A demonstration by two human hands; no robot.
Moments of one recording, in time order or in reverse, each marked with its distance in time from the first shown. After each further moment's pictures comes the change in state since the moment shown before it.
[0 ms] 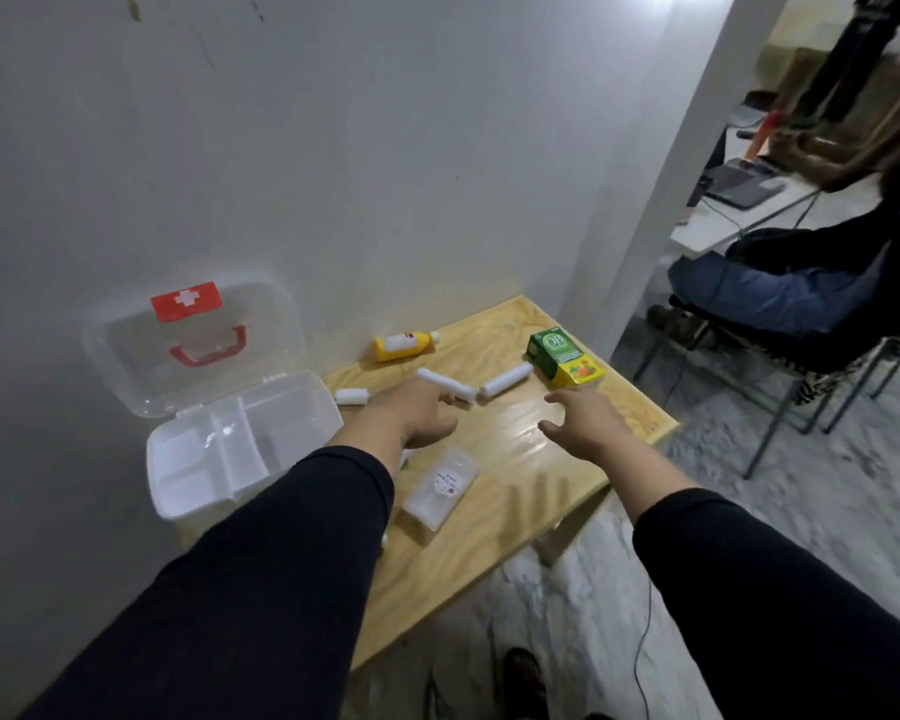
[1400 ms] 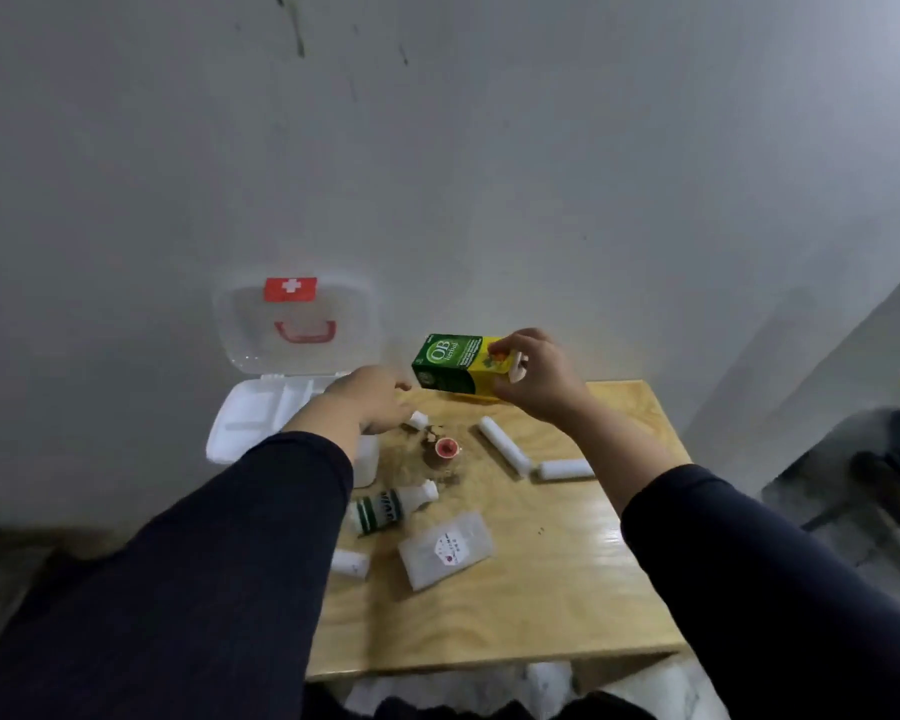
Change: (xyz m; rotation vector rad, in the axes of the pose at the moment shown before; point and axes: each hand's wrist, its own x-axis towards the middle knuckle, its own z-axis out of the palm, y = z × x) left_hand -0.007 -0.036 -0.042 -0.158 0.269 -0.569; right_hand 0.106 -0.107 -0.067 0.399 -0.002 -0.738
